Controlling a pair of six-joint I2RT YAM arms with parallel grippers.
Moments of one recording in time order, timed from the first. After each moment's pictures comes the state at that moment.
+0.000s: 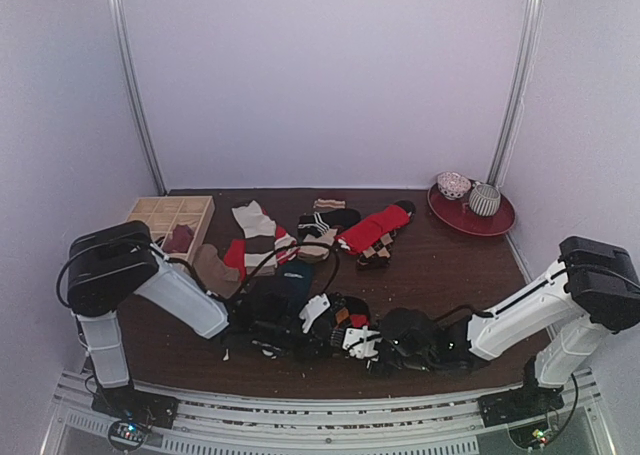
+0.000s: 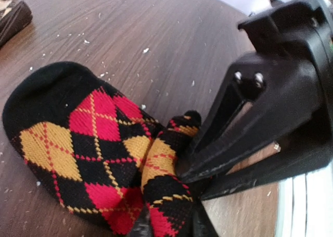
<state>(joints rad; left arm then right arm) -1.06 1.92 0.74 0.59 0.40 -0.13 1.23 1.61 0.53 0.42 0.25 -0.34</state>
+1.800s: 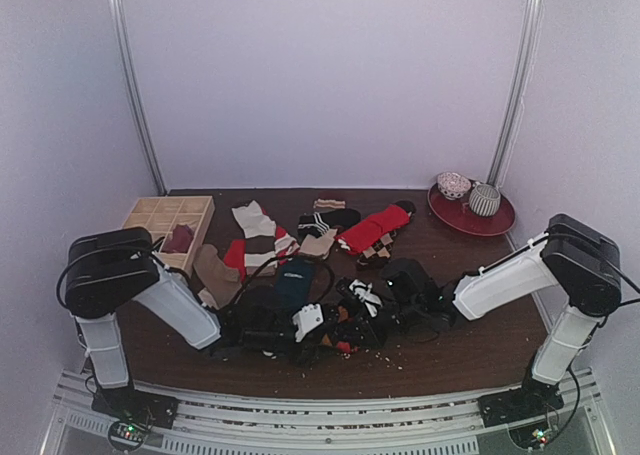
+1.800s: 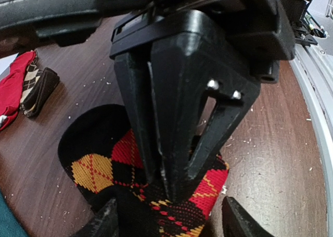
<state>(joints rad) -1.09 1.91 0.62 0.84 0.23 0.21 0.92 1.72 0.69 0.27 -0.43 0.21</state>
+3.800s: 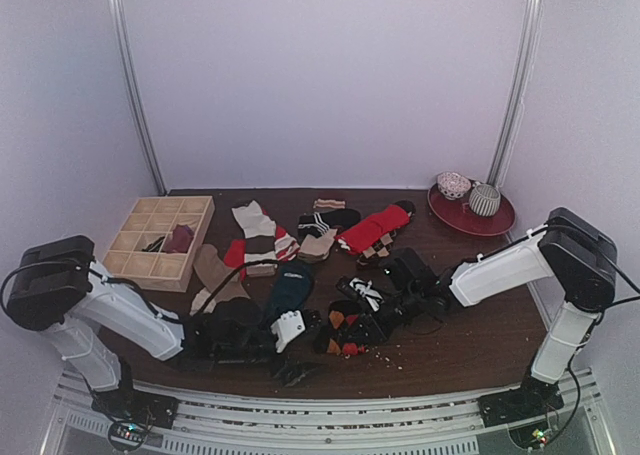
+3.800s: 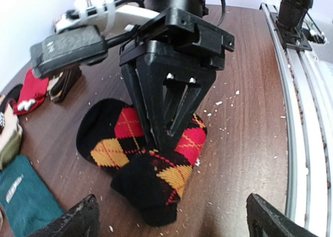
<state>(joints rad) -1.20 1.60 0.48 0.67 0.00 0.13 0.85 1.75 0.78 0.07 -0.56 0.15</state>
